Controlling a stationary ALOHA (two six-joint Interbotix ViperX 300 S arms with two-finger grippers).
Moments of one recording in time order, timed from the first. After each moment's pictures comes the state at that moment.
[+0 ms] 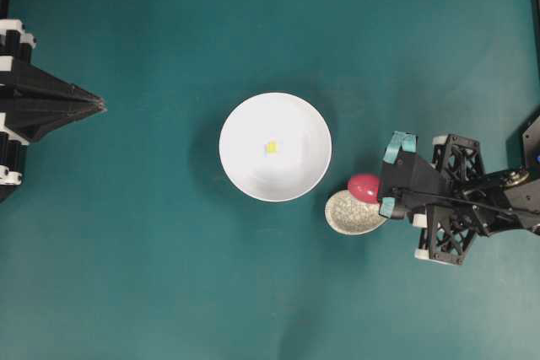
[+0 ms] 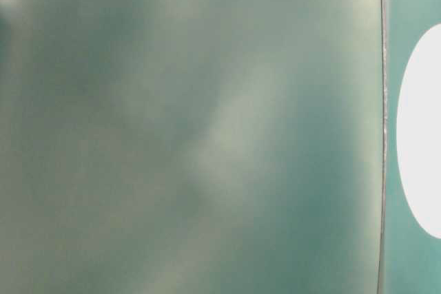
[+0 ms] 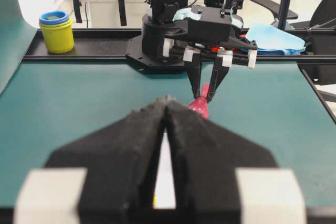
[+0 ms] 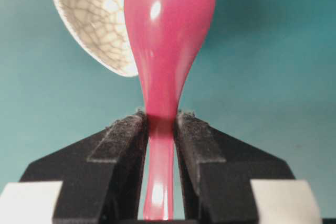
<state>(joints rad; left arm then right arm) 0.00 -0.96 1.15 0.01 -0.28 0.01 0.35 -0.21 0.82 -0.34 0.72 0.82</state>
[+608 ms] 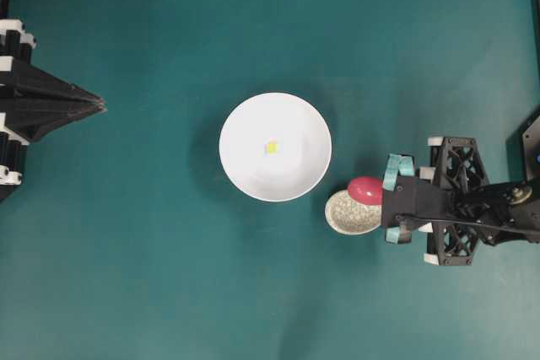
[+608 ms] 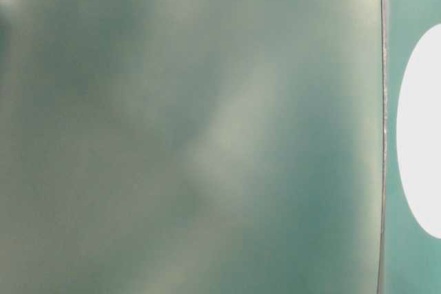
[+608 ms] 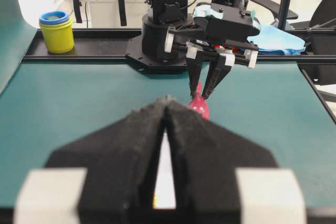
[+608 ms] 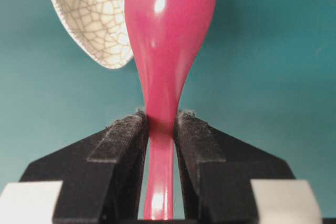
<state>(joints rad) 0.00 -0.96 1.15 0.01 -0.28 0.01 0.41 -0.20 0.81 -0.47 0.78 0.76</state>
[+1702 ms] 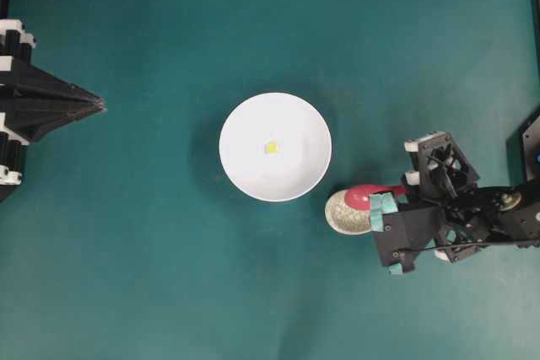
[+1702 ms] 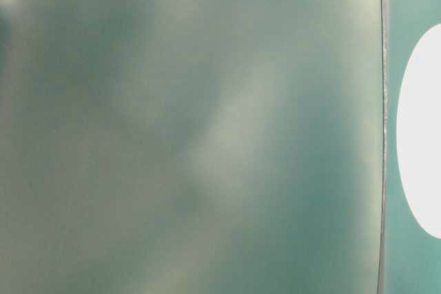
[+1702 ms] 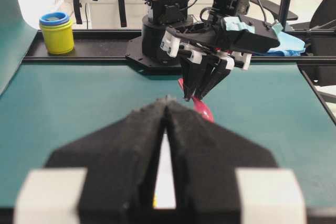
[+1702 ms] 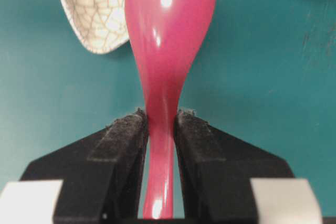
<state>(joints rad) 0.00 -0.96 1.15 0.01 -0.28 0.01 0.41 -0.16 0.77 -0.52 0.83 0.42</state>
